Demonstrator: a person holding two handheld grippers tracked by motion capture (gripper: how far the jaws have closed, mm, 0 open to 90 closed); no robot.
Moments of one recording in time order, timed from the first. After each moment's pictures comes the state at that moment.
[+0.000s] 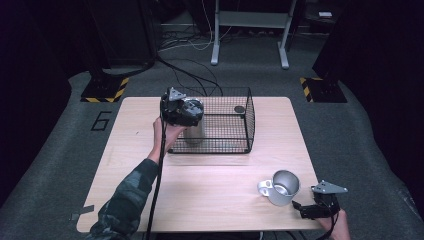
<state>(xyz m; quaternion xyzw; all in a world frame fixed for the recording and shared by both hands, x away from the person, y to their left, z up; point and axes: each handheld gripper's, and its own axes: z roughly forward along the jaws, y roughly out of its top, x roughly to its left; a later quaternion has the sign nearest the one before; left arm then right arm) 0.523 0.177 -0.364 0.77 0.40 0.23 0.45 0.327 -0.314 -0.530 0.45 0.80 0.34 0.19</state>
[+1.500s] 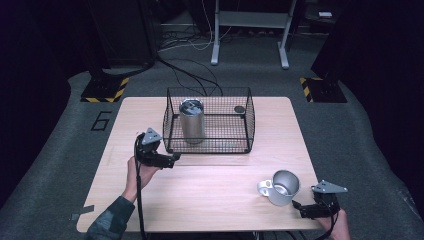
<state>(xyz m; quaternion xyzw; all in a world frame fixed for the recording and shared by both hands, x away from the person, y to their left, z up) 0.427 0.246 -0.428 0.80 0.39 0.21 0.42 0.328 -0.314 -0.531 0.45 0.80 0.34 0.19</state>
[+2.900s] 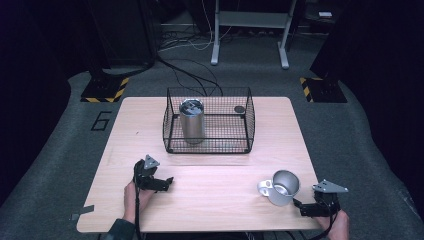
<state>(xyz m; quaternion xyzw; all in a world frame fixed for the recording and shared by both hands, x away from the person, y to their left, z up) 0.407 0.268 -0.530 0.81 0.44 0.19 0.34 0.329 -0.315 -0.531 0.47 0.79 0.34 0.22</state>
